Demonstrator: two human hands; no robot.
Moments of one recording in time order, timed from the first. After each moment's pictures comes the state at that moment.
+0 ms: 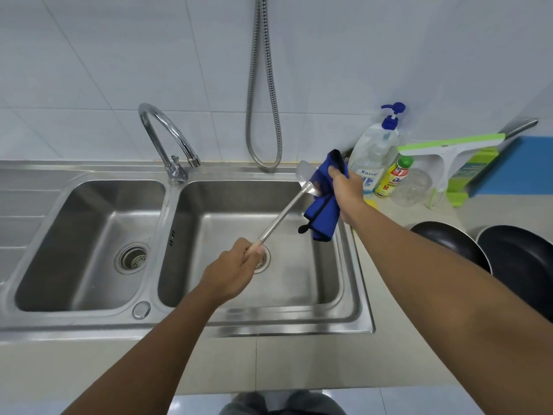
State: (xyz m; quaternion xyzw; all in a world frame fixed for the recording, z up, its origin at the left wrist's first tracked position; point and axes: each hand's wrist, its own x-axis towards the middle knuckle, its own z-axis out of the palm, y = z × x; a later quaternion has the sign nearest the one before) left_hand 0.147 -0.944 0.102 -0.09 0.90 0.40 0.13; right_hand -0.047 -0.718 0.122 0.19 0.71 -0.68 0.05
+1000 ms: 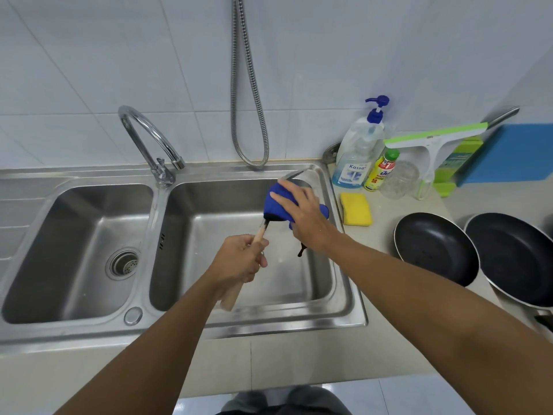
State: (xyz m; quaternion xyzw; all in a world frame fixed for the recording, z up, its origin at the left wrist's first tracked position) left_hand 0.120 -0.910 0.116 -0.22 0.71 0.65 0.18; right_hand 0.009 -0.728 0.068 -0.33 0.92 -0.17 -0.09
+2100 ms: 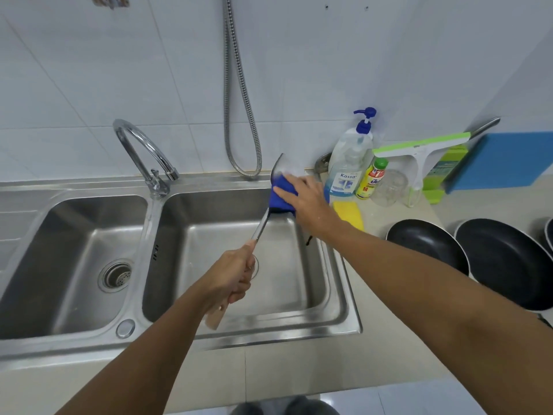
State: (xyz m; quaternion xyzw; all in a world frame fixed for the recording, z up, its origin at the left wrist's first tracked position) left_hand 0.129 -0.912 0.132 -0.22 0.67 0.65 0.28; right_hand -0.027 -0.713 0.094 -0.35 0.91 -0.11 -0.17
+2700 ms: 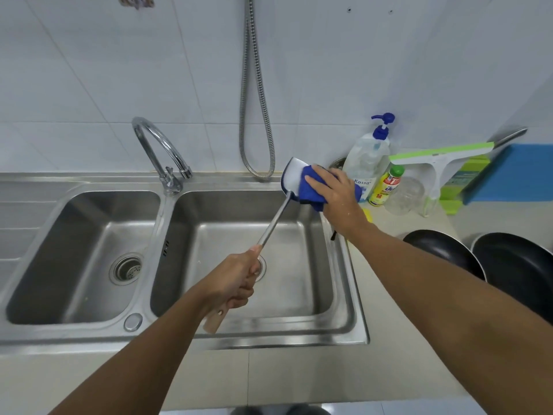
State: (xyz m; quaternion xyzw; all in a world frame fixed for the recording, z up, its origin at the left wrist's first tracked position) left_hand 0.137 -0.927 0.133 -0.18 0.66 0.66 0.31; right_hand -0.054 -0.680 0.094 -0.31 0.91 -0.18 -0.21
